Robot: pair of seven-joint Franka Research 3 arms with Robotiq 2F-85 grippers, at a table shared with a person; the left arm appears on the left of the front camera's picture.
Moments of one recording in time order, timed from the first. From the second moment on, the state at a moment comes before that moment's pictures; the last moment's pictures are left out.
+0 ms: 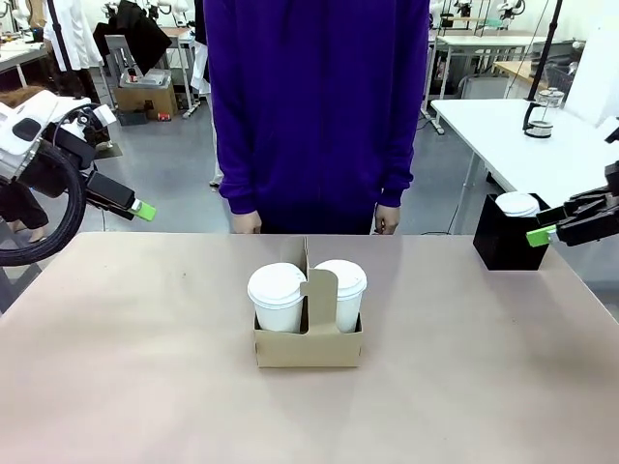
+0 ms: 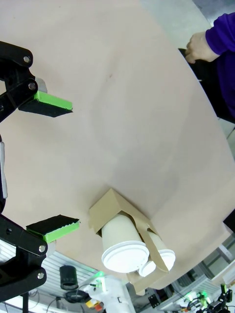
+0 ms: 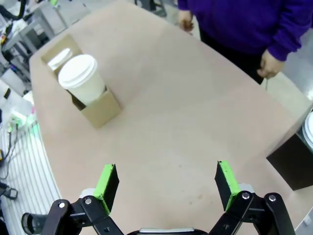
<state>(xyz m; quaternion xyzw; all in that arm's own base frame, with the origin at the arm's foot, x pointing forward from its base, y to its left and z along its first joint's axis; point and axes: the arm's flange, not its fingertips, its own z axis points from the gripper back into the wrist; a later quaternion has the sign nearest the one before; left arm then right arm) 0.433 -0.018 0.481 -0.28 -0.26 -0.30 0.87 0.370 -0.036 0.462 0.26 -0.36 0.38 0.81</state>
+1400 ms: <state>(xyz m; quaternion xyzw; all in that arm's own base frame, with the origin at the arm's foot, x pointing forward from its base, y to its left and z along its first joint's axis) 0.433 -0.018 0.481 -0.28 -0.26 -0.30 0.87 0.370 -0.031 0.462 0.26 -0.36 0.38 0.81</state>
